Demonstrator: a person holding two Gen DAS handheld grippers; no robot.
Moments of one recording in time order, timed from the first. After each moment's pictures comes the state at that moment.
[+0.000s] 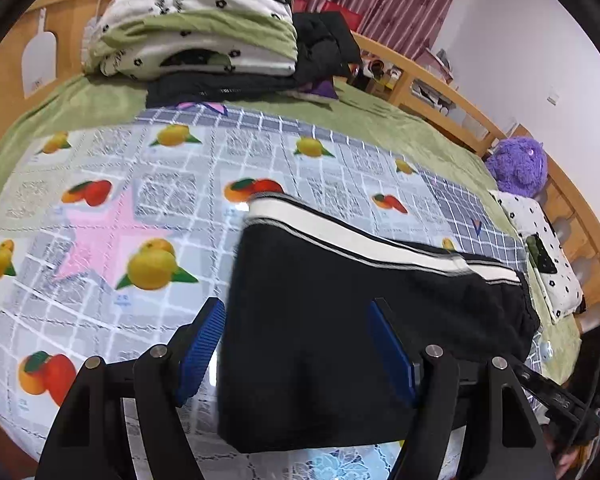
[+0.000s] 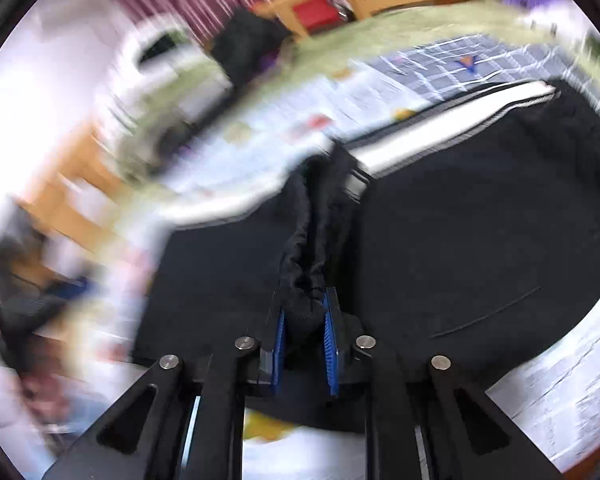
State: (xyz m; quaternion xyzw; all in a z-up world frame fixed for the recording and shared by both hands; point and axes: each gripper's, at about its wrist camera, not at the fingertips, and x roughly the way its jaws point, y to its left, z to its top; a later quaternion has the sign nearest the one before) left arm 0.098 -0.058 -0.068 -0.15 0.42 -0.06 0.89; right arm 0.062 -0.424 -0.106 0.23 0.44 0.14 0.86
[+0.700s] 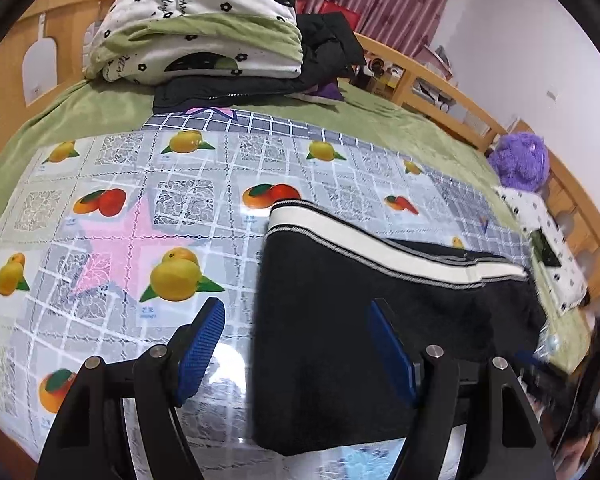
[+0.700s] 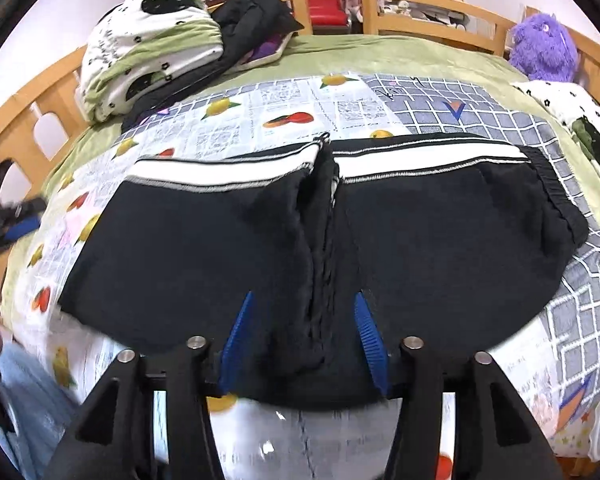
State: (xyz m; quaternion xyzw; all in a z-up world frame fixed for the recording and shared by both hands) left arm 0.104 -0.035 -0.072 -0.13 0.43 -0.06 0.89; right arm 0.068 -0.382 -0.094 0.04 0.47 0.04 0.88
